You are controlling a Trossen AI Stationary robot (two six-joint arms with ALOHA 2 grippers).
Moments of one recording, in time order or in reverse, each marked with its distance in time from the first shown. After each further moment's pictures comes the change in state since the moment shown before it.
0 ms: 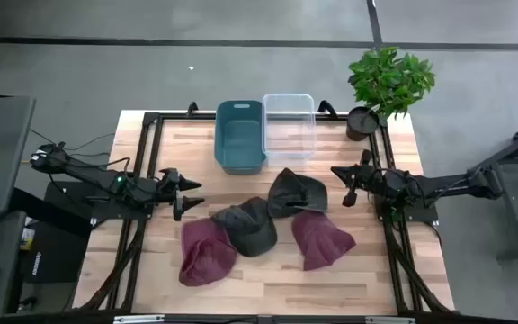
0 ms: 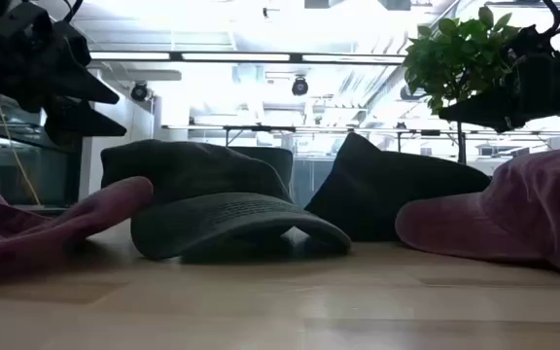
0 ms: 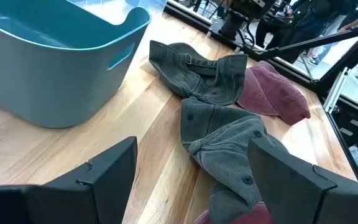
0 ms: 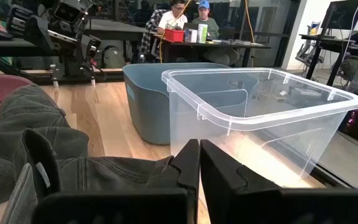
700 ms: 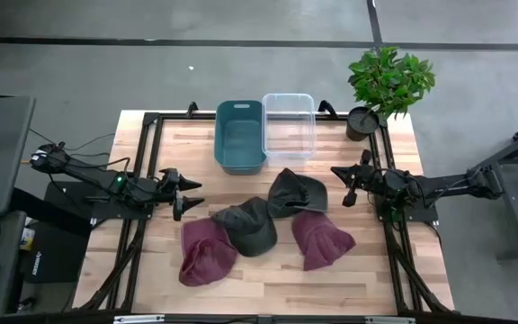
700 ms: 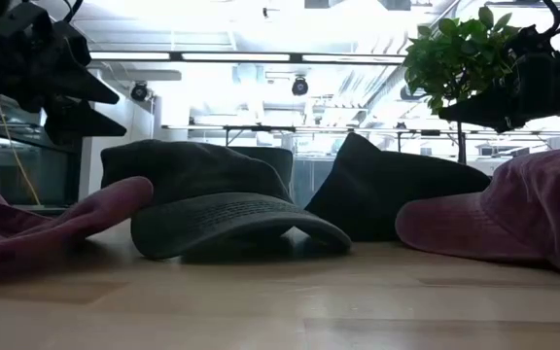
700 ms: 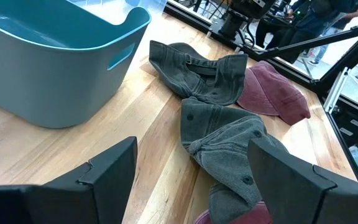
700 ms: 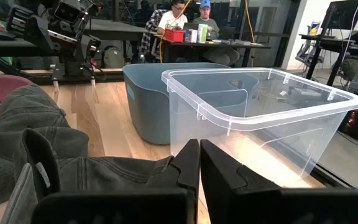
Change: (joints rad) left arm 0.000 0.000 0.000 0.000 0.000 0.000; right arm 0.000 0.000 0.000 0.000 0.000 0.000
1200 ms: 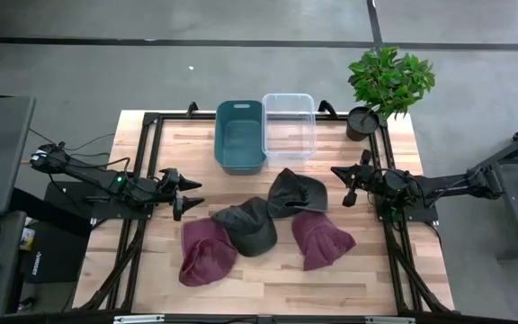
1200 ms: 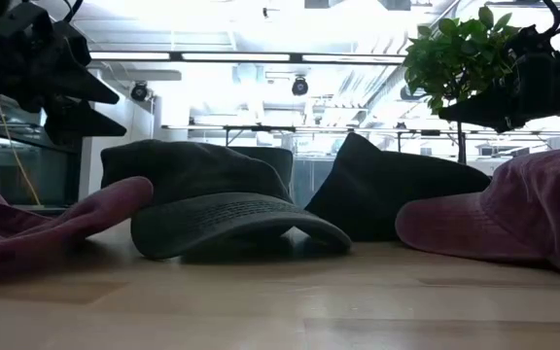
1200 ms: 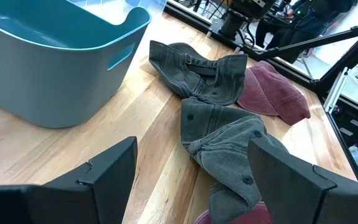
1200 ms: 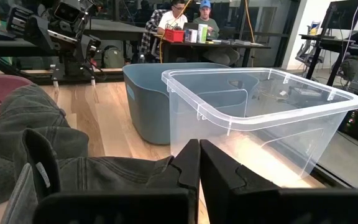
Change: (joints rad) left arm 0.000 0.000 0.000 0.000 0.000 0.000; right arm 0.000 0.000 0.000 0.000 0.000 0.000
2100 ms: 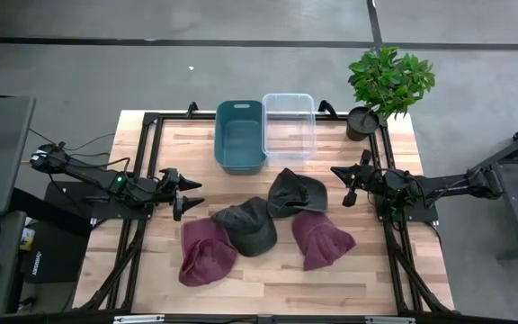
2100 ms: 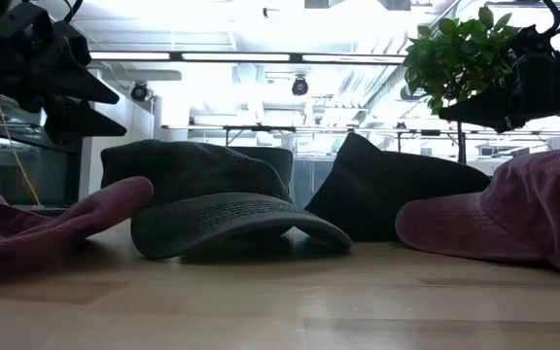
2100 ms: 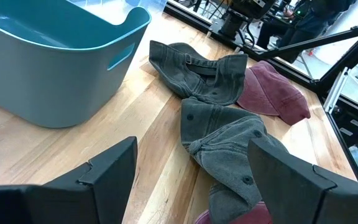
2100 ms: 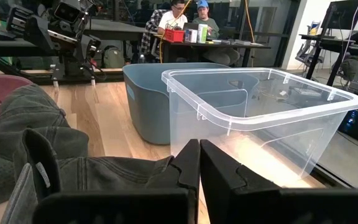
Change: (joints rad) left arm 0.000 0.000 0.000 0.000 0.000 0.000; right arm 0.000 0.000 0.000 0.000 0.000 0.000
